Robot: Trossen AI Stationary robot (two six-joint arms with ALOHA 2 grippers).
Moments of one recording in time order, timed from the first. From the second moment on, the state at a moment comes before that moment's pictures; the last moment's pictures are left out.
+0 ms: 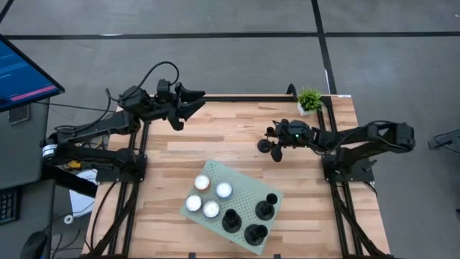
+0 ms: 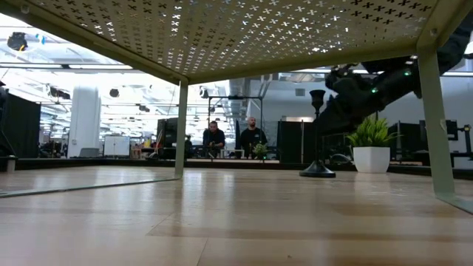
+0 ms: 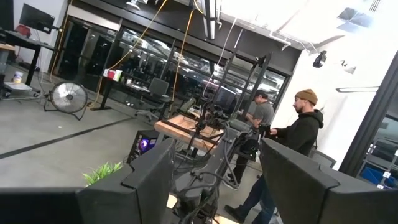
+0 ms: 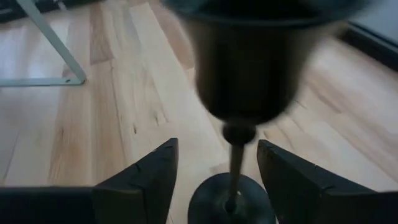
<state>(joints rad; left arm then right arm) 0.33 0.81 0.89 0.37 0.18 -0.40 -0.32 1.28 0.32 0.47 -0.03 0.12</state>
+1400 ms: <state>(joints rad) 0.33 0.81 0.89 0.37 0.22 -0.40 0.09 1.22 1.01 -0.30 -0.11 -0.18</state>
